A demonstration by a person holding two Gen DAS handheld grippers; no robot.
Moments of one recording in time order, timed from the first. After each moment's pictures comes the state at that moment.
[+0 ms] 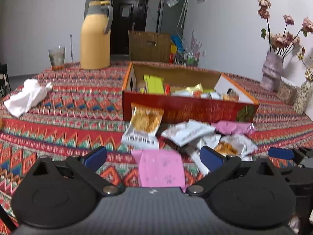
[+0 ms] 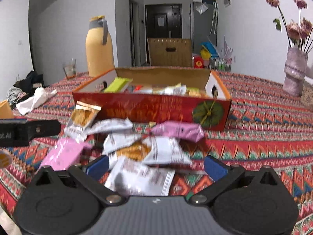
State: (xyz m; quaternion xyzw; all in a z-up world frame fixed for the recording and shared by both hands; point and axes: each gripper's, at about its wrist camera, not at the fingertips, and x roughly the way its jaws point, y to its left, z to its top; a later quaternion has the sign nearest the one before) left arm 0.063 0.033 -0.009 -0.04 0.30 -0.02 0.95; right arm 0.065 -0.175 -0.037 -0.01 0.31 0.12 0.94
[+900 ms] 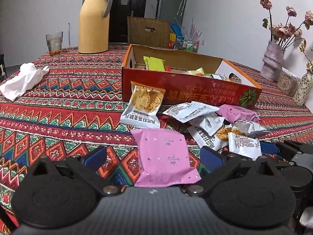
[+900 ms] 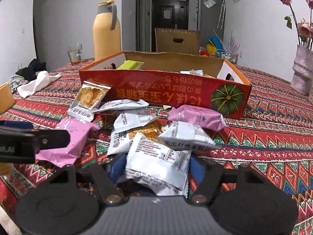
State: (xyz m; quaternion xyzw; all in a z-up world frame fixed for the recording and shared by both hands) left arm 0.066 0.036 -0.028 -0.05 0.33 -0.03 0.94; right arm 0.069 -0.149 -0.057 -0.04 0.32 0.13 0.94
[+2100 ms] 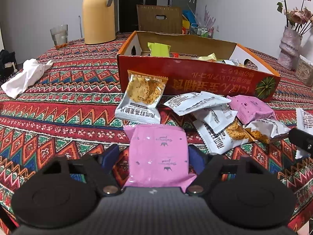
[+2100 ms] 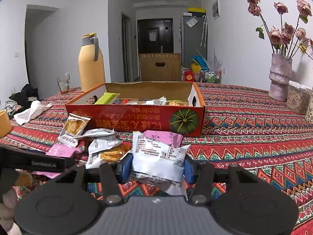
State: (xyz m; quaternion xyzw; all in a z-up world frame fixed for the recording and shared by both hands) left arm 0.097 0.007 -0.041 -0.02 0.37 0.02 0.93; right arm 0.038 -0.212 -0.026 0.00 0.25 0.10 0.96
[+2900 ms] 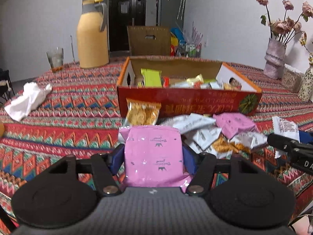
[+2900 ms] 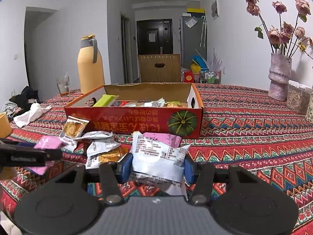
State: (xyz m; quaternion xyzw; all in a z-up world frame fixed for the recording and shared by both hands) left arm 0.071 0.014 -0.005 0.00 0.30 -0.01 0.95; right arm 0.042 -0.213 -0.023 0.00 0.25 0.10 0.96
